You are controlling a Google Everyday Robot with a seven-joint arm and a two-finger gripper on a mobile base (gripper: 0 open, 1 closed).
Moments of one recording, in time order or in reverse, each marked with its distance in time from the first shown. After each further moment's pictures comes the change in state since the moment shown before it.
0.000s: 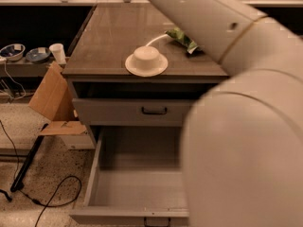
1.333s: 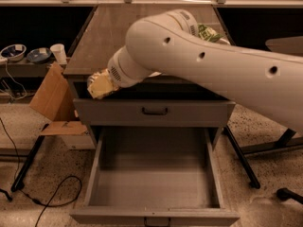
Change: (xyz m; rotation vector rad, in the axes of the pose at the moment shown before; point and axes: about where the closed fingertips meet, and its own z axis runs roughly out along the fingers) arm 0.260 0.094 -0.131 -0.252 0.397 -0.101
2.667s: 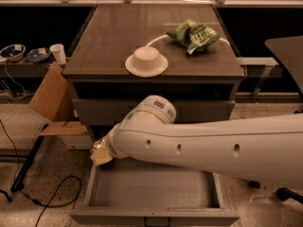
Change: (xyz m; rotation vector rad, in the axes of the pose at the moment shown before) arm 0.161 0.076 0.074 -0.013 0.148 -0.020
